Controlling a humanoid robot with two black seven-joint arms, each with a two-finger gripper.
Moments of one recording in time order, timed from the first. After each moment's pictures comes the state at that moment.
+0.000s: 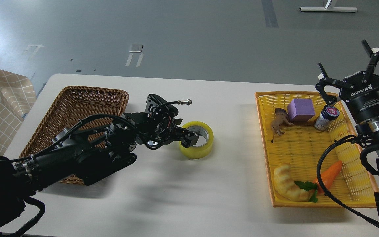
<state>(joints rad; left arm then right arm) -0.77 0.25 -0.43 -1.16 2.00 -0.39 0.06 0.26 -0.16 1.68 1.25 -0.23 0.49 -0.23</state>
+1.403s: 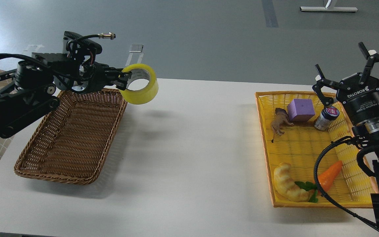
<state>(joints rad) -1.00 0.74 -0.42 -1.20 1.80 -0.42 -0.07 0.26 -0.14 1.68 1.26 -0.23 0.49 -0.23</state>
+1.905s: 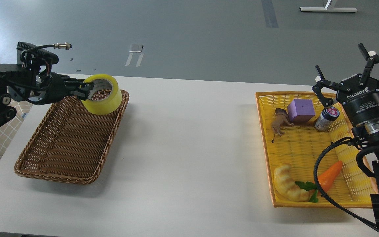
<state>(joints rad) -0.85 0.92 -0.42 -1.18 1.82 -0.36 -0.17 0.25 -0.14 1.68 1.25 -0.23 0.49 -0.22</state>
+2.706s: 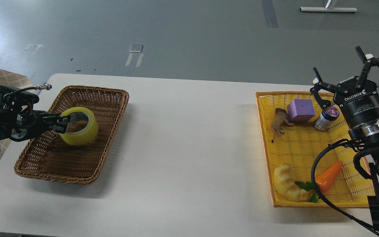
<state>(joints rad) -0.65 0.95 -0.42 -1.12 1.82 -0.24 -0.17 0.24 -0.12 1.68 1.25 -0.23 0.49 -0.22</state>
